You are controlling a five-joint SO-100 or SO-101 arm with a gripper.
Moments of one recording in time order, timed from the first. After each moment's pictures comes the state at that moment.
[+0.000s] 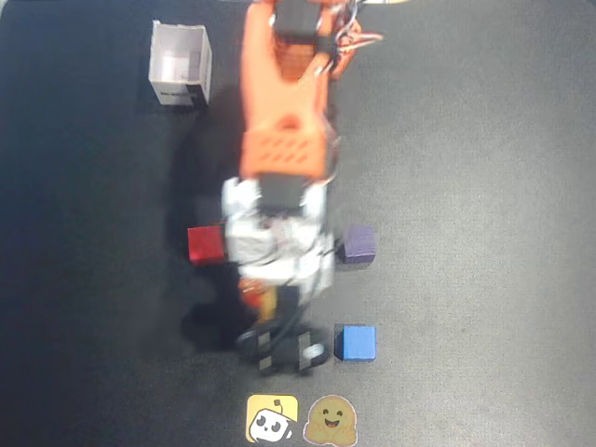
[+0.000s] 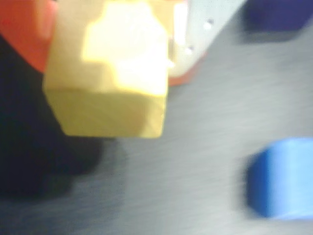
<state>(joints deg) -3.1 81.4 86.9 68.1 89.2</state>
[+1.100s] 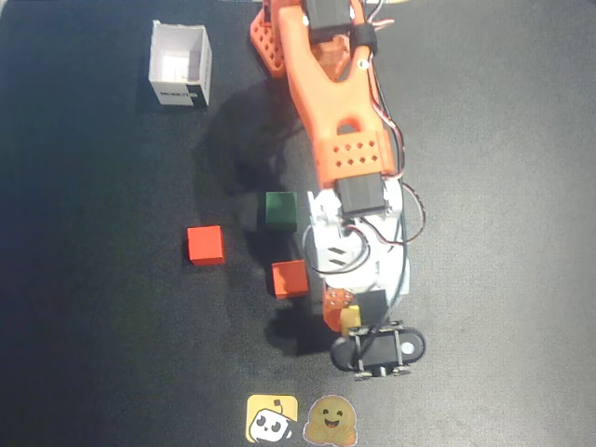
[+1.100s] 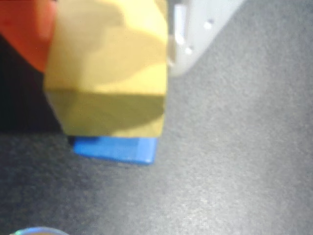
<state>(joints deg) -14.9 78.0 89.8 54.7 94.7</state>
